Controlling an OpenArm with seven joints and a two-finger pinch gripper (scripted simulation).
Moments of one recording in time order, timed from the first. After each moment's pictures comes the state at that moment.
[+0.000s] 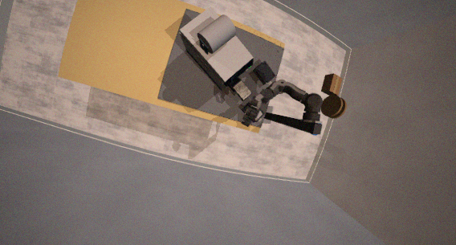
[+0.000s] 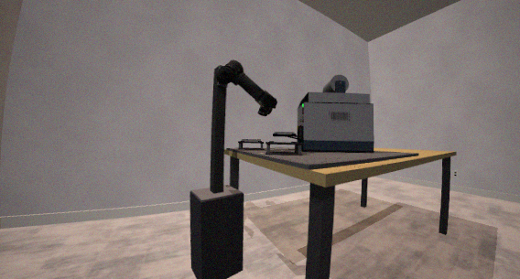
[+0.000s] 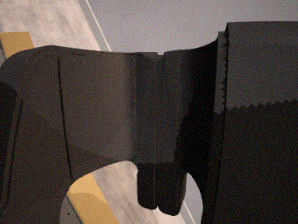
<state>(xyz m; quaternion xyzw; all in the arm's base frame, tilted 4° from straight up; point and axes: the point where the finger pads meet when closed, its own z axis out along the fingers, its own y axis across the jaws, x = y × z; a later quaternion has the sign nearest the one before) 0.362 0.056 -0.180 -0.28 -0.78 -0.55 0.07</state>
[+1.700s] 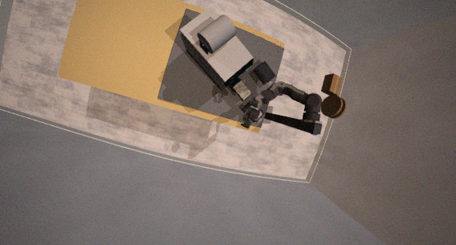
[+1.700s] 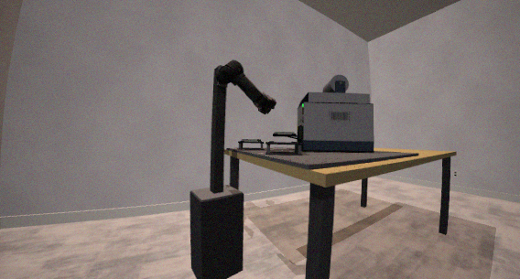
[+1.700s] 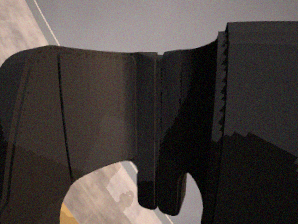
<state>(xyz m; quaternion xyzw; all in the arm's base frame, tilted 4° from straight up) 0.372 0.066 -0.155 -0.31 -0.71 -0.63 0.08</state>
